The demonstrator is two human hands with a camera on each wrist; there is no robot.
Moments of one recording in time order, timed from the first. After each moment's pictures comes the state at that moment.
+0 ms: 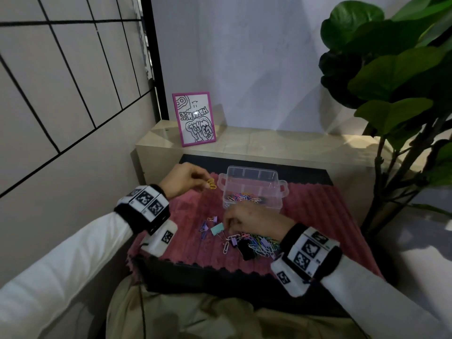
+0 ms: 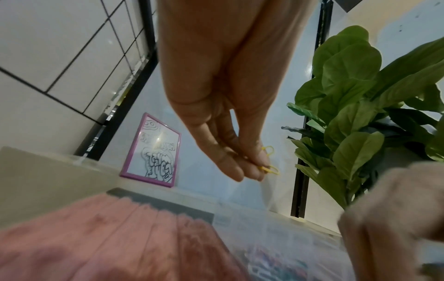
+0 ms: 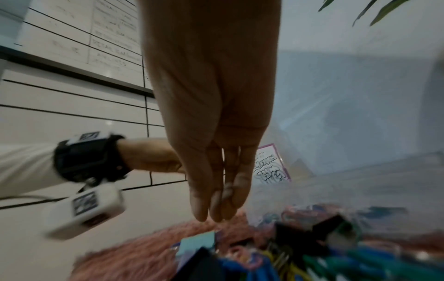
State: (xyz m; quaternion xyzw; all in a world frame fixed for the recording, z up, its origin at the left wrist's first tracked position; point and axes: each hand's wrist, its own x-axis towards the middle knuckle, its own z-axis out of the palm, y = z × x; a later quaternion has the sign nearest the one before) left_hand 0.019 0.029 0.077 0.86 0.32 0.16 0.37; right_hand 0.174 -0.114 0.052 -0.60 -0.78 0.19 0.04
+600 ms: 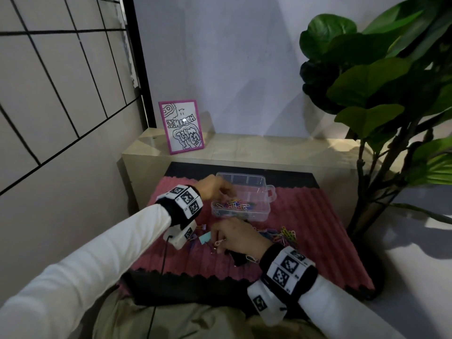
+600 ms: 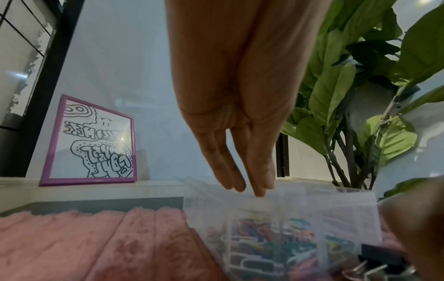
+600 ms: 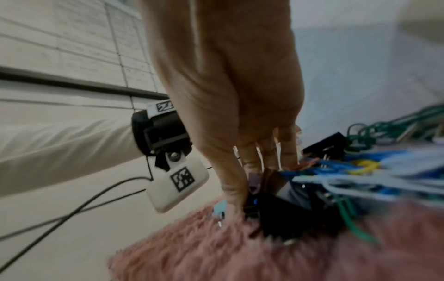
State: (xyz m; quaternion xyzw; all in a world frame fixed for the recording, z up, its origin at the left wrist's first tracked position) left_hand 0.102 0.025 0.062 0.95 0.22 -0.01 0.22; right_hand 0.162 -0.118 0.022 -0.67 -0.69 0.23 0.12
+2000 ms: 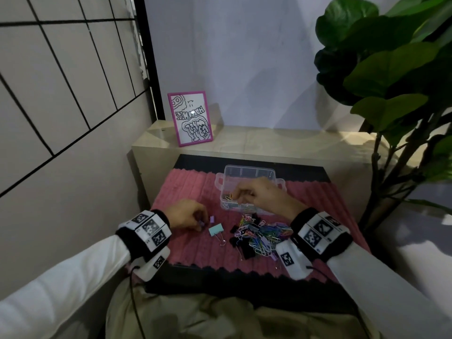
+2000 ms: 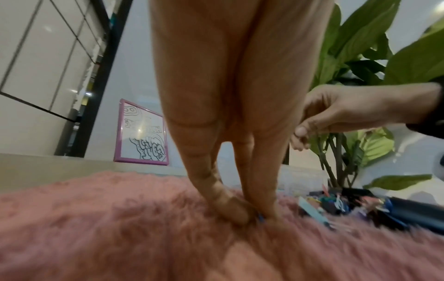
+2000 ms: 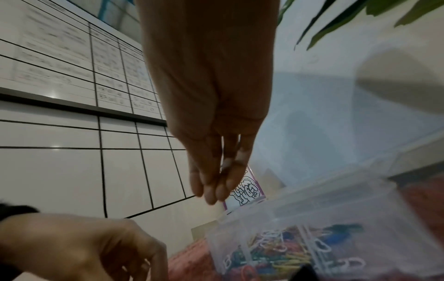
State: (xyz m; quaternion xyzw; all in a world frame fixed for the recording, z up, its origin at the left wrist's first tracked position) left_hand 0.012 0.008 0.027 0.92 0.31 -0.10 0.23; right_hand 0.217 -0.097 0.059 -0.65 -0.71 0.18 0.20
